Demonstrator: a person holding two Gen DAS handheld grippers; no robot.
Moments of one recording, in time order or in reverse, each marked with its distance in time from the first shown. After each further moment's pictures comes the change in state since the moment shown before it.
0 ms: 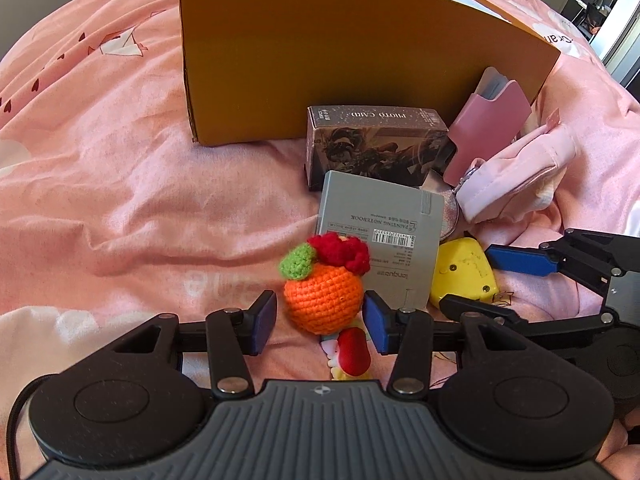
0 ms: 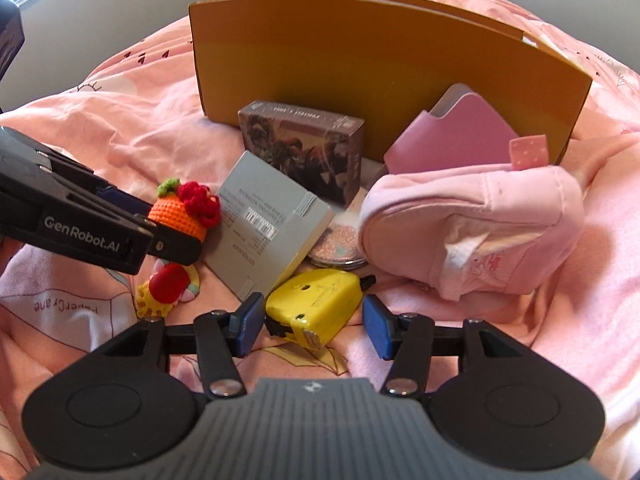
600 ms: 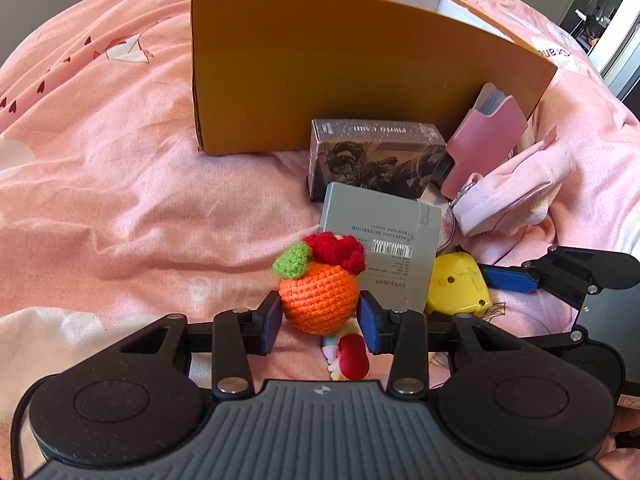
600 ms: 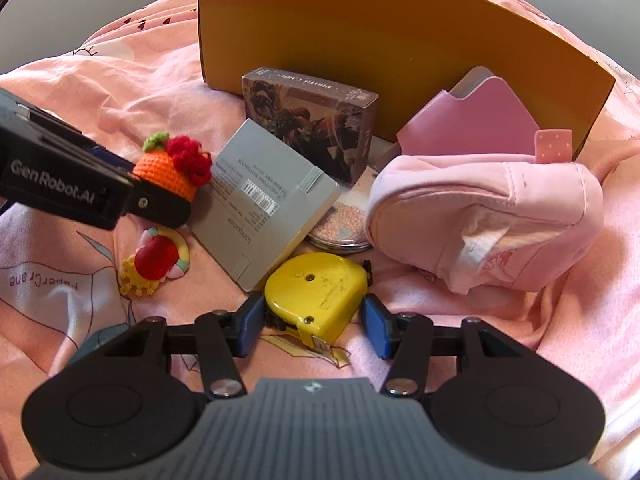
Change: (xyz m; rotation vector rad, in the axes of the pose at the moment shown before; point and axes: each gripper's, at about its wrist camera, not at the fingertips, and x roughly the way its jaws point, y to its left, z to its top) left arm -0.006 0.004 -0.004 -0.018 -0.040 -0.012; right arm 0.011 0.005 -0.002 -0.056 0.044 -0.037
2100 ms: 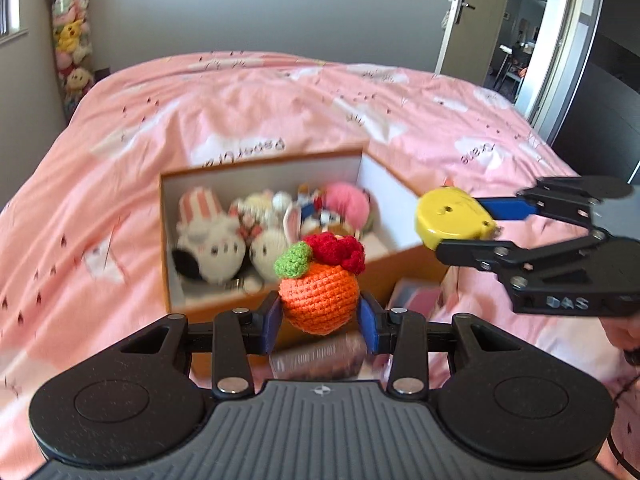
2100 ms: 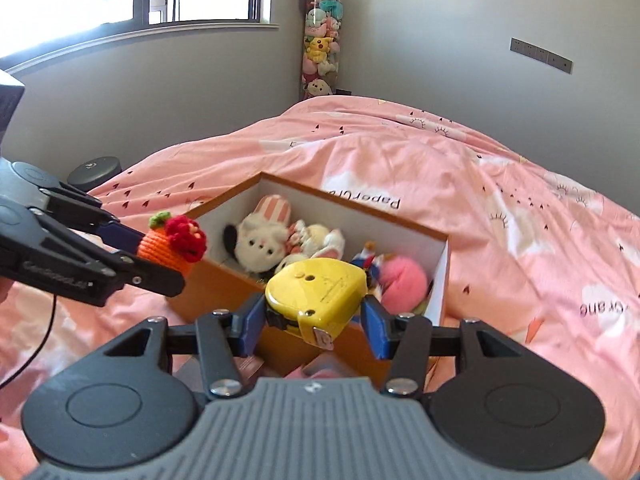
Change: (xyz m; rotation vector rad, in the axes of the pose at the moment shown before) left arm -0.093 -0.026 0.110 0.196 -0.287 -0.104; right arm -0.119 -0.078 0.118 -0.049 -0.342 -0.053
